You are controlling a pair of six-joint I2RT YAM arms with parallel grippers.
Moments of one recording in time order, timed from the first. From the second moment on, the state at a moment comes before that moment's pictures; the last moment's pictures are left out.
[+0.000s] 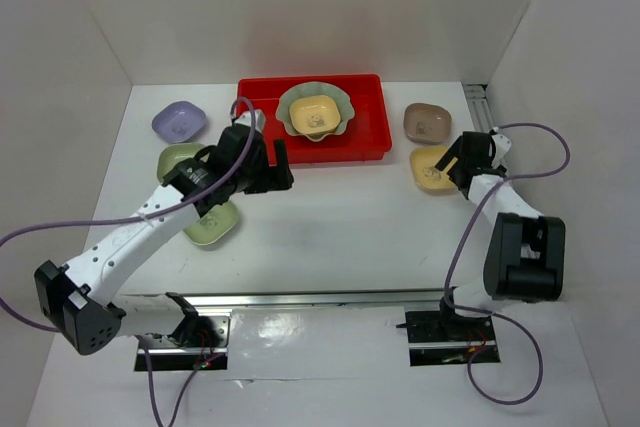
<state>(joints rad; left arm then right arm) -0.60 1.28 1.28 -0.70 -0.18 -0.62 -0.12 1.40 0.81 -0.14 0.30 0.53</state>
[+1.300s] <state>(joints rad) -0.61 1.00 1.22 -0.89 -0.27 -0.61 -0.23 1.68 0.92 -0.10 0.29 0.67</state>
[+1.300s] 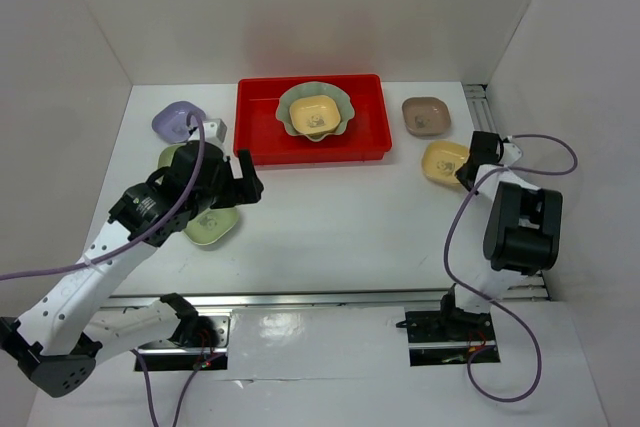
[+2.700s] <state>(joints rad) -0.55 0.87 1.08 -0.92 -0.29 -0.63 0.36 2.29 1.97 -0.19 0.03 0.54</state>
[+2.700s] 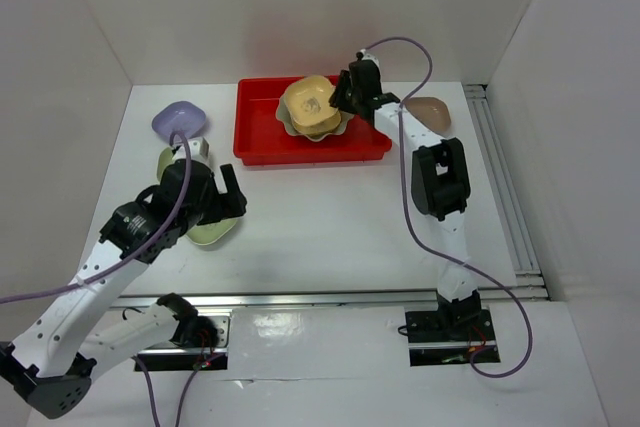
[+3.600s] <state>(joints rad) -0.49 1.16 0.90 -0.87 -0.34 -0.87 0.39 1.44 1.38 -0.15 -0.11 0.40</state>
